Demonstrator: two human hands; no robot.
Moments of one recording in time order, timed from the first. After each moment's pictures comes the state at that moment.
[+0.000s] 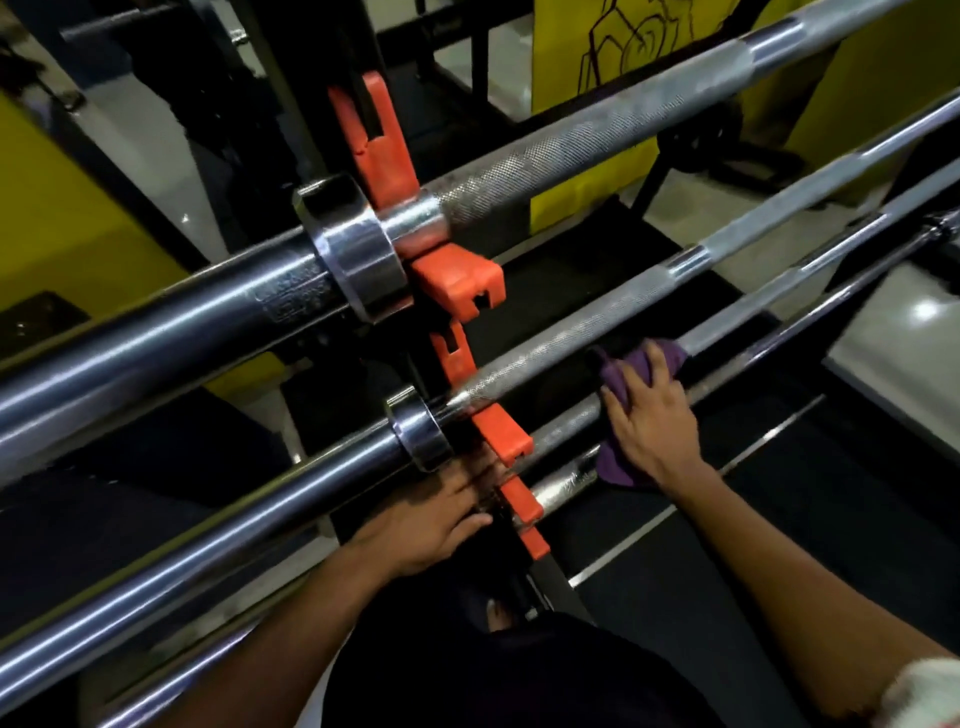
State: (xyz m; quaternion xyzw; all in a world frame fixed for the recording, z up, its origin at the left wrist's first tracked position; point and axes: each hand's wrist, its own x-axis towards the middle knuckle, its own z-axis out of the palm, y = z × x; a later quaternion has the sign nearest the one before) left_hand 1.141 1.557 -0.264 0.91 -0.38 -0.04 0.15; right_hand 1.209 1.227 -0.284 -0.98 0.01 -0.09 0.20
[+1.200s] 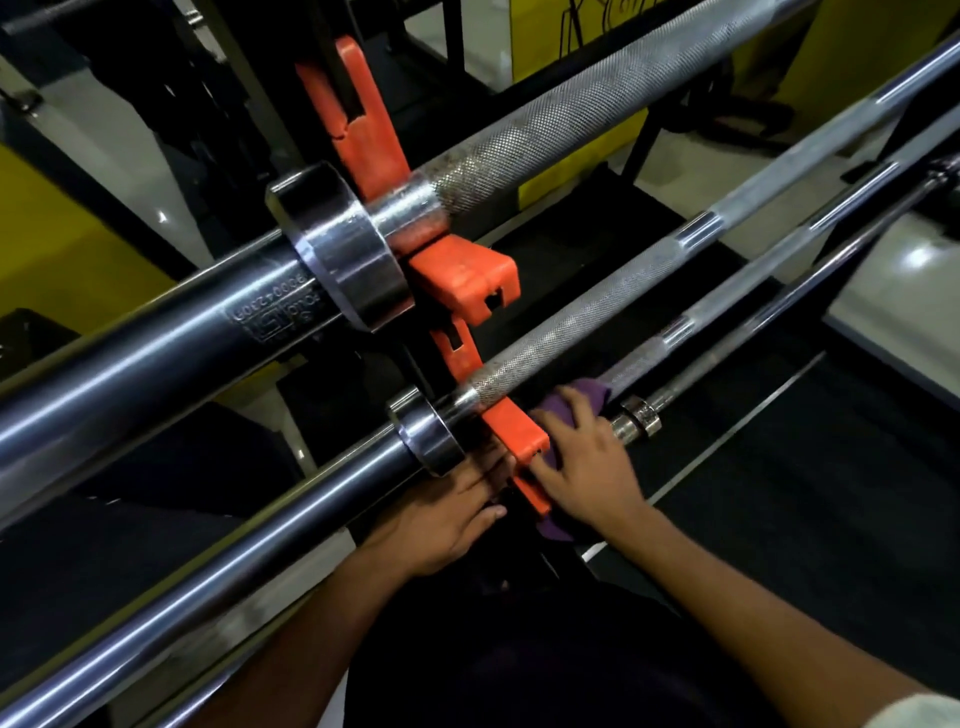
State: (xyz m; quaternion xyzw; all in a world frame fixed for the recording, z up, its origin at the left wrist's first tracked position) left_hand 1.142 1.558 -0.259 0.90 -0.39 -0.06 0.19; right_hand 1.151 1.324 -0.283 -0.96 -0.07 -0.06 0.26
